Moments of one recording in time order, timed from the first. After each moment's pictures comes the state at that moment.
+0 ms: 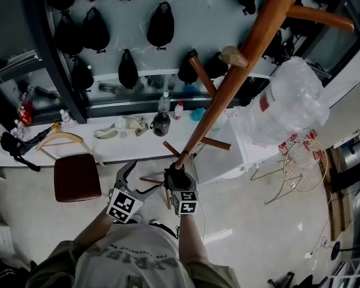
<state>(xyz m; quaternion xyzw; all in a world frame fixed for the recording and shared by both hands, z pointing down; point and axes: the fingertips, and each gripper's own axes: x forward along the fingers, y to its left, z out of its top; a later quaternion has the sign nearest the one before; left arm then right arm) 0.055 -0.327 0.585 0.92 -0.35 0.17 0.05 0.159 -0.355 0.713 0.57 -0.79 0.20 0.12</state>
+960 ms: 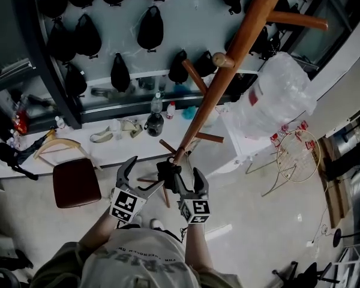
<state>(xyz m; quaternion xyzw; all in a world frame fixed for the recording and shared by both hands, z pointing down) 0.060 -0.323 0.530 0.93 -0.35 0.12 0.04 0.181 -0.314 0.574 0.62 -0.78 0.09 0.01</state>
